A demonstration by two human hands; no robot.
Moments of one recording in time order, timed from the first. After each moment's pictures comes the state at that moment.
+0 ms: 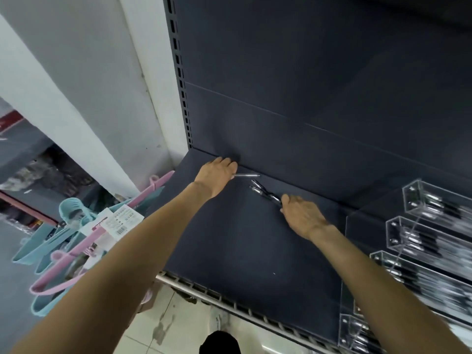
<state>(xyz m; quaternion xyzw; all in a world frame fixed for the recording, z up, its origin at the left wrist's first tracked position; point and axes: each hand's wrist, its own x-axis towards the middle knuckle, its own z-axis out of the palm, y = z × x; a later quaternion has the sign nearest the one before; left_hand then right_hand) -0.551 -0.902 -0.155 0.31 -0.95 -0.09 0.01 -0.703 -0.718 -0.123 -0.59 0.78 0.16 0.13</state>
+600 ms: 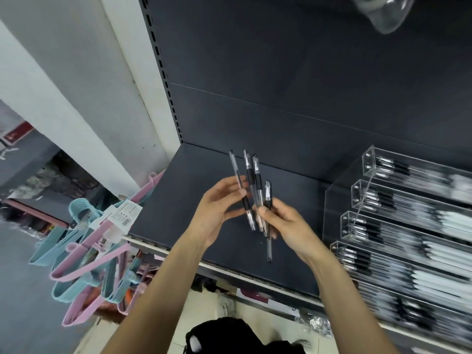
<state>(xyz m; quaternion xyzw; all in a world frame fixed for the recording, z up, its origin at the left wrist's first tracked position) -0.495 -0.735 -0.052 0.32 -0.46 -0.80 0.24 -0.626 -0.624 -0.053 -0.37 0.66 -0.47 0.47</state>
